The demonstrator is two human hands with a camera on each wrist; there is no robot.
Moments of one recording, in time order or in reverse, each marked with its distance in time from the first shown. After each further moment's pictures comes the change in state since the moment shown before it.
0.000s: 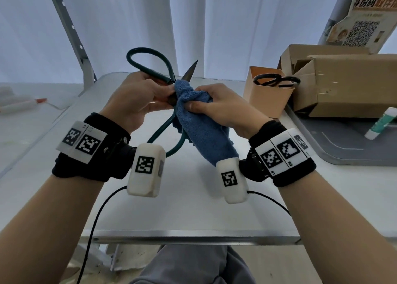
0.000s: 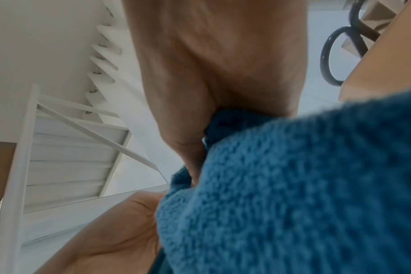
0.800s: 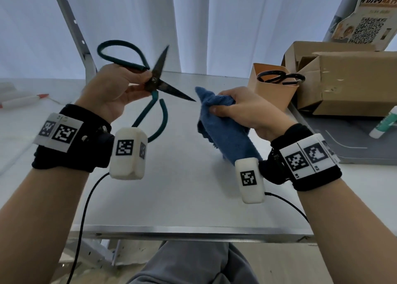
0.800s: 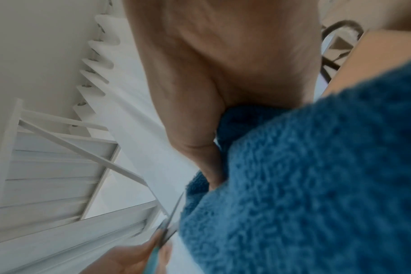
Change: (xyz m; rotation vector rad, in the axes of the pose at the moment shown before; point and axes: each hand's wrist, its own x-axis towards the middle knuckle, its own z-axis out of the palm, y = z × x) left_hand 0.015 -0.002 -0.043 -0.117 0.096 -0.019; right_hand -0.019 0.015 -0.019 0.028 0.020 0.160
